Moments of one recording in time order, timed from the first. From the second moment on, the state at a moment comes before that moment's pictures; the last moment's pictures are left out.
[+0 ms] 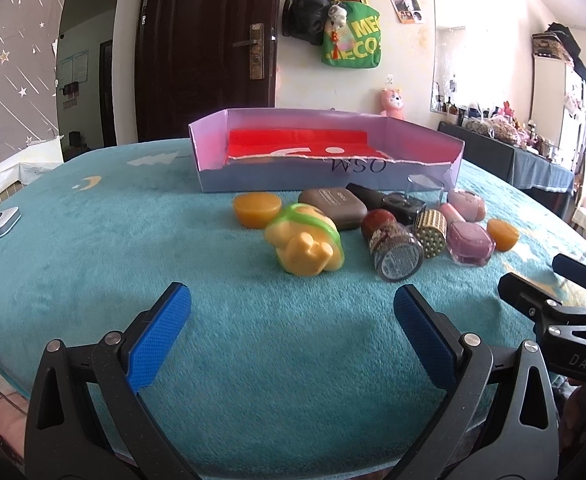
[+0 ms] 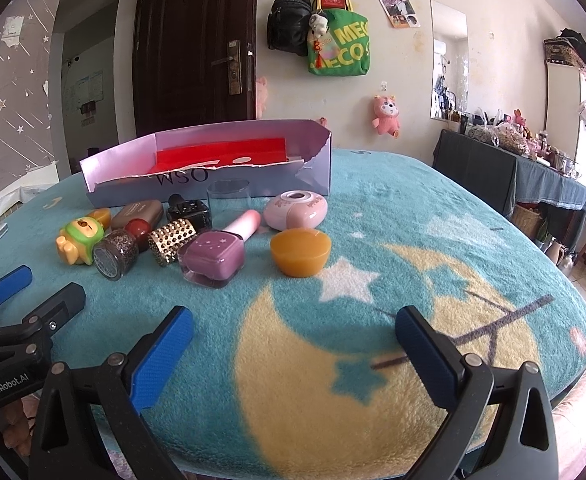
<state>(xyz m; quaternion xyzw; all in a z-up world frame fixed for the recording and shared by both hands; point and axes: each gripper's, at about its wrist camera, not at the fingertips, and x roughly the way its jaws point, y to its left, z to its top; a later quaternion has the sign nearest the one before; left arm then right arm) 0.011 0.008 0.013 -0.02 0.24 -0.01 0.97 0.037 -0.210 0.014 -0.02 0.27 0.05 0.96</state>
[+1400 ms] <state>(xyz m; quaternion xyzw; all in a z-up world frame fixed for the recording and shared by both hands) 0.078 0.010 0.041 0.00 0.36 -0.07 0.93 0.111 -0.221 0.028 -0.01 0.36 0.06 0.93</state>
